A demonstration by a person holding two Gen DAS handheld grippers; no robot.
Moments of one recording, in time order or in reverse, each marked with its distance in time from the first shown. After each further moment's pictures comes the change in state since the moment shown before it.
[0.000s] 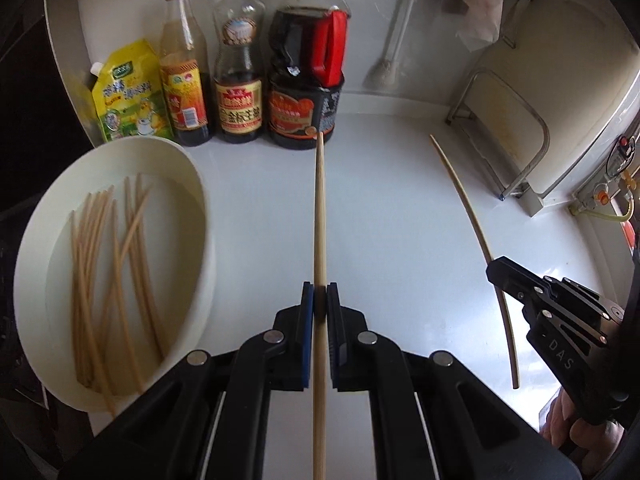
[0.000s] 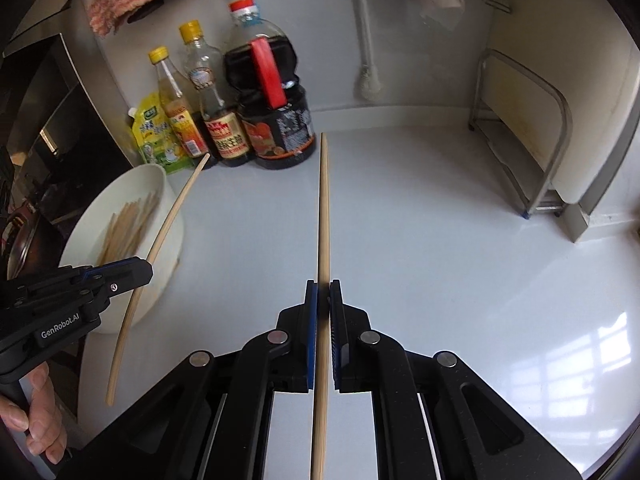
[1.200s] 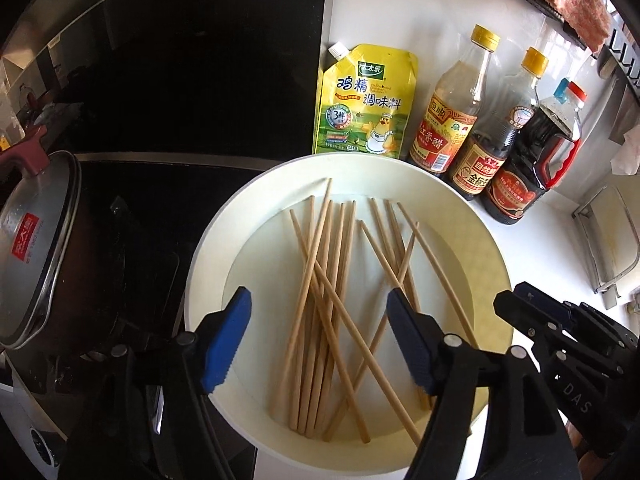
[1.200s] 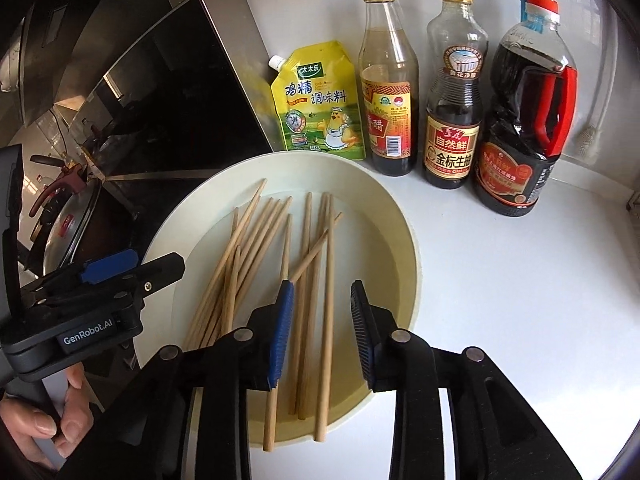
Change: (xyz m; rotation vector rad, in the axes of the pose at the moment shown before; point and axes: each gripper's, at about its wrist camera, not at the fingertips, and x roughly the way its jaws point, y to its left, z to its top) left arm -0.038 0.228 0.009 -0.276 -0.045 0.228; right arm 0.082 0.214 0.056 -0.184 0.102 0.194
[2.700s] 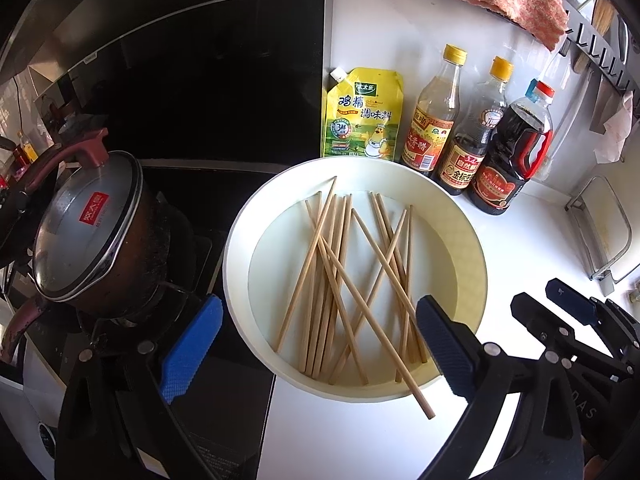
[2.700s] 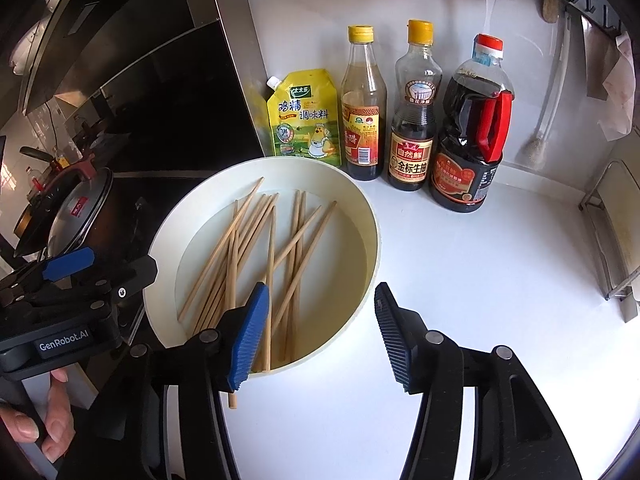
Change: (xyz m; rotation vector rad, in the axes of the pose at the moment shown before) left arm -0.062 0.001 -0.034 0.012 -0.056 0.056; right arm -0.064 0.018 -0.029 -0.031 -0.051 -0.107
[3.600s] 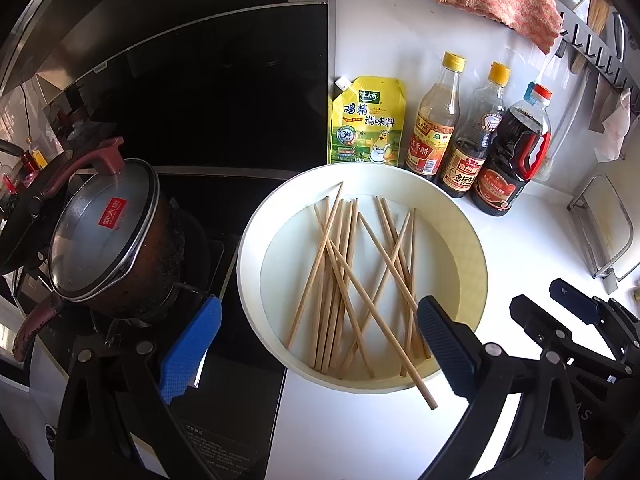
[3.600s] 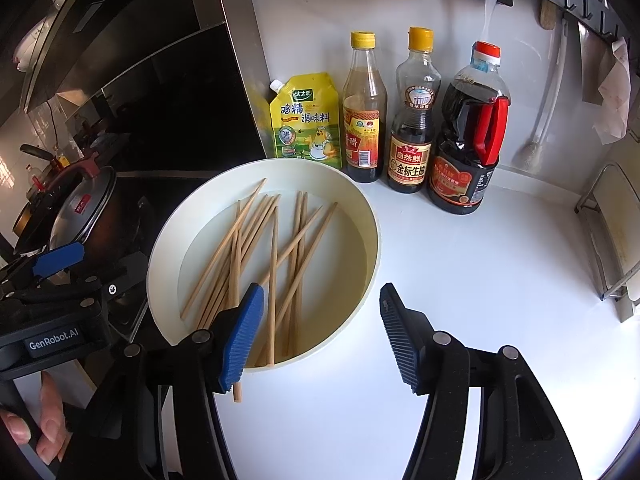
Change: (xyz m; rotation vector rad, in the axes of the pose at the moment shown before) left arm -0.014 0.002 0.001 0.016 -0.020 0.021; right arm -0.009 0.005 -0.005 -0.011 -0.013 -0.008
